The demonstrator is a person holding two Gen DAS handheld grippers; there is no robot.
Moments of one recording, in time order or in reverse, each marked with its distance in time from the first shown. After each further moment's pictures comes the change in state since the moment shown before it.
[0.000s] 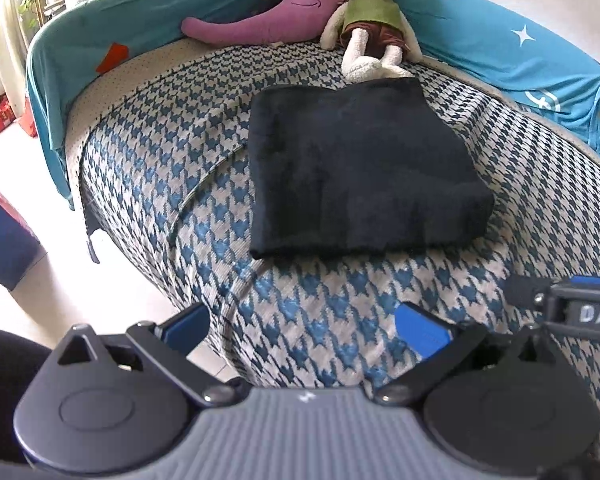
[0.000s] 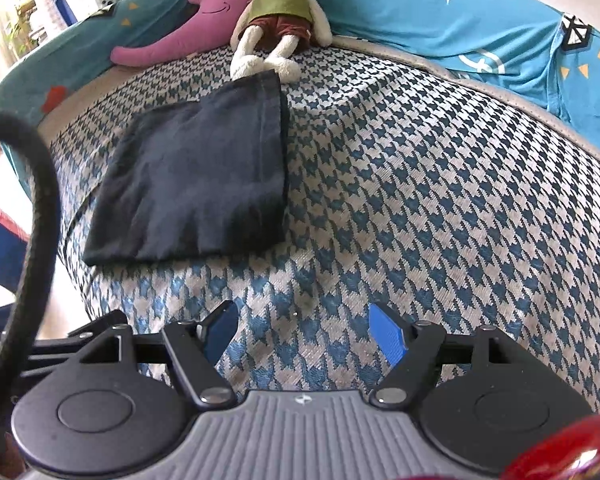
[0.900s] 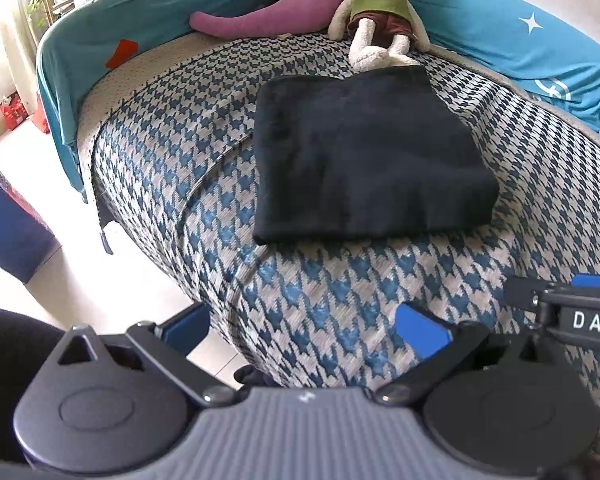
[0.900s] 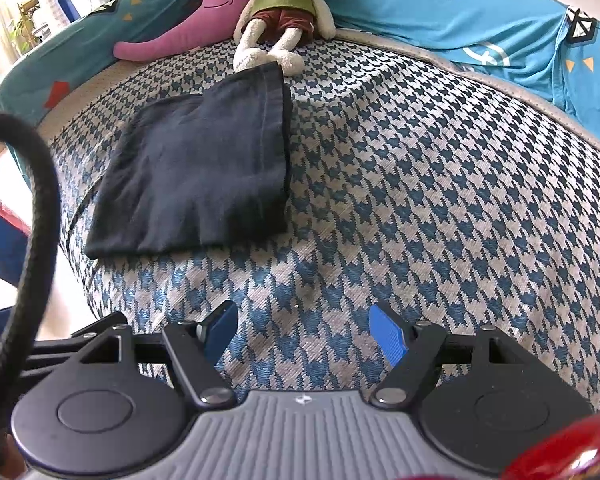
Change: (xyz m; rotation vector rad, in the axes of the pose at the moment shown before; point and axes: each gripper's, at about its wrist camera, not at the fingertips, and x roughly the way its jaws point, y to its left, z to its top) left arm -0.001 -0.007 -0.002 -0.009 0.034 0.056; right arm 0.003 -0.003 -0.001 0.005 0.016 0.019
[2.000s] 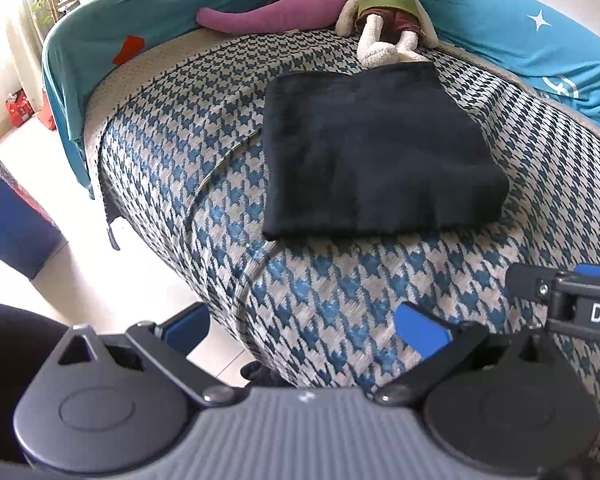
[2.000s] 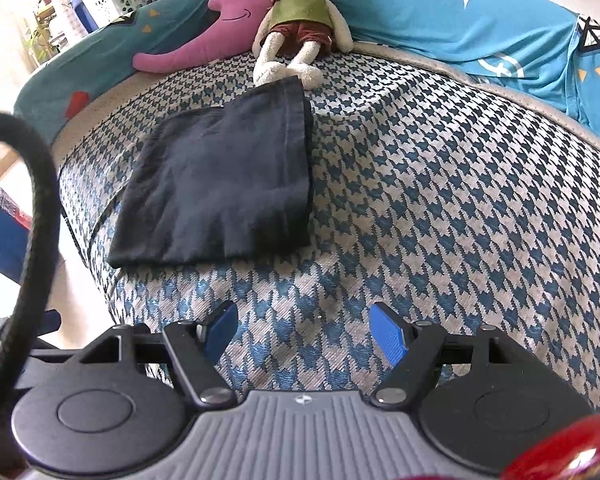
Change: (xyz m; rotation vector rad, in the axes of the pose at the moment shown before) left arm 0.002 0.002 -0.001 -0.003 0.011 0.021; right arm -0.005 0.006 0.001 -0.009 -0.036 0.050
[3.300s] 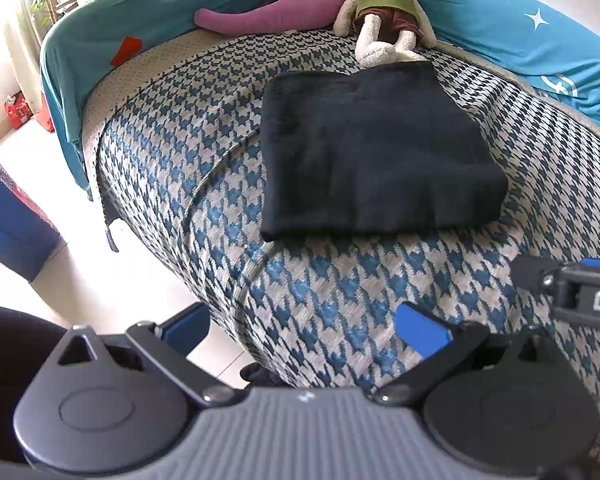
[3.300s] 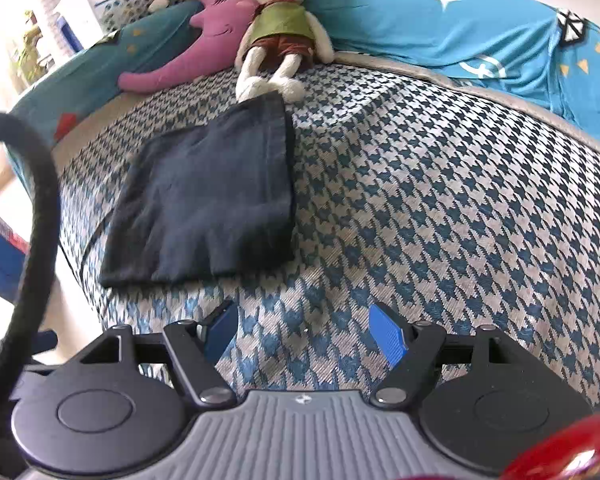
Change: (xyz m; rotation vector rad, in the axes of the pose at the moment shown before) left arm 0.002 0.001 0.001 -0.001 -0.001 0.002; right arm -0.004 -0.010 0.002 0.061 -0.041 -0.020
